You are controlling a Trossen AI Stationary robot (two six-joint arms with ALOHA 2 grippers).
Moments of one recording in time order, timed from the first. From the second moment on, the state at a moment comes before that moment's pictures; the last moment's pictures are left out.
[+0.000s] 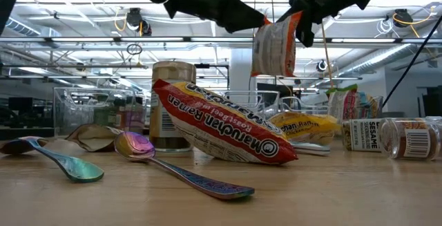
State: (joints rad) left arm 0.32 1.77 1.40 0.05 0.48 0.37; right arm -0.61 1.11 0.94 -0.26 -0.58 0.24
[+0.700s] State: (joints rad) left arm 0.25 1.76 1.40 0.11 0.08 0.51; right arm -0.61 1.11 0.94 -0.26 -0.58 0.19
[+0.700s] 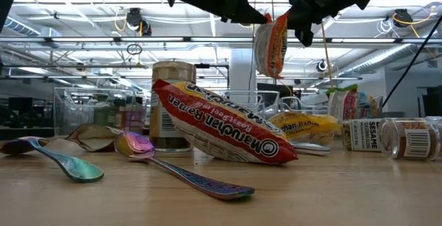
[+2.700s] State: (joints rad) left arm 0.28 1.76 1.41 0.02 0.14 0.45; right arm -0.57 1.11 0.94 0.06 -0.65 0.22
